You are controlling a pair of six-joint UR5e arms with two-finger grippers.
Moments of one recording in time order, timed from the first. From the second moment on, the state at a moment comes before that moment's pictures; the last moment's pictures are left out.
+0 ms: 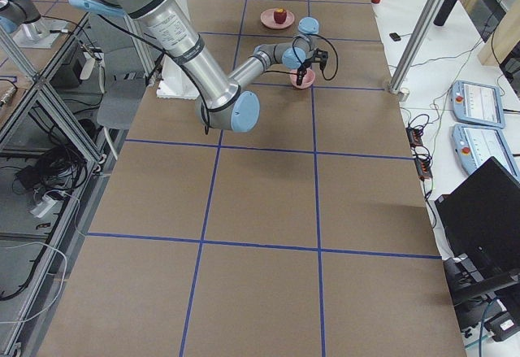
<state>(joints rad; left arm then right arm) -1.29 -1.42 -2.01 -1.68 -2.29 -0.30 0.66 -0.76 1.36 -1.30 2.09 1.30</state>
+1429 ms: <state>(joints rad) -0.89 -1.53 -1.91 -1.81 -2.10 -0.56 1.22 -1.68 1.96 -1.31 2.33 0.62</state>
